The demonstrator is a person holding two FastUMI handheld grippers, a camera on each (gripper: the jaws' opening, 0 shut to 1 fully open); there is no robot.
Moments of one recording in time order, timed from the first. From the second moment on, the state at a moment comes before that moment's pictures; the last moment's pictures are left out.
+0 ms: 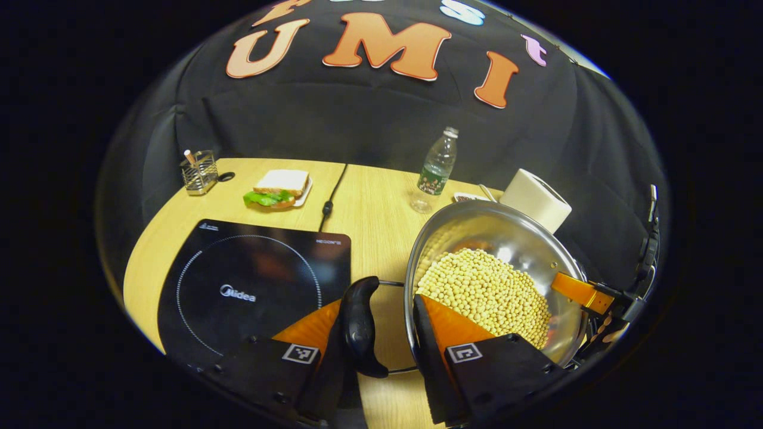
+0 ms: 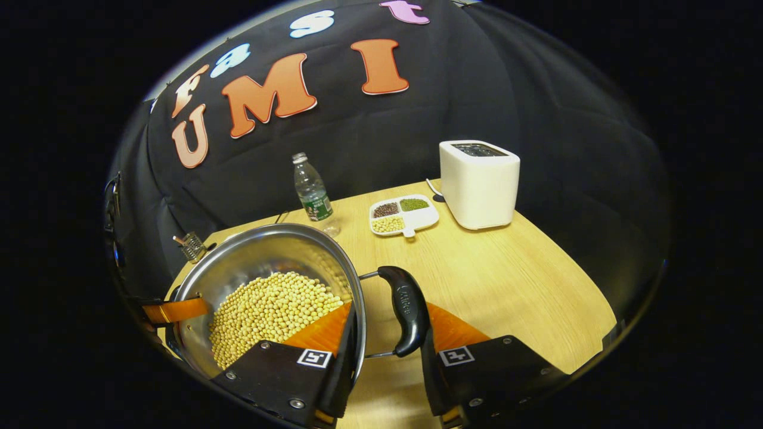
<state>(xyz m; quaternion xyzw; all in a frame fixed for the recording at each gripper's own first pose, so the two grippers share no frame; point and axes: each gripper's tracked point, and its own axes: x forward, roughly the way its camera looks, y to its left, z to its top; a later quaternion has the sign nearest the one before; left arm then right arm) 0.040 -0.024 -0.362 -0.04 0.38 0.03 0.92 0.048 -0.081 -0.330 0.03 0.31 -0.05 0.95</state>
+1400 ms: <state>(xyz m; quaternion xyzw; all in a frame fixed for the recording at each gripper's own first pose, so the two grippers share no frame) -0.017 0.207 -0.301 -0.08 0.34 0.18 0.92 0.081 0.166 -0.368 0.02 0.35 0.08 0.93</state>
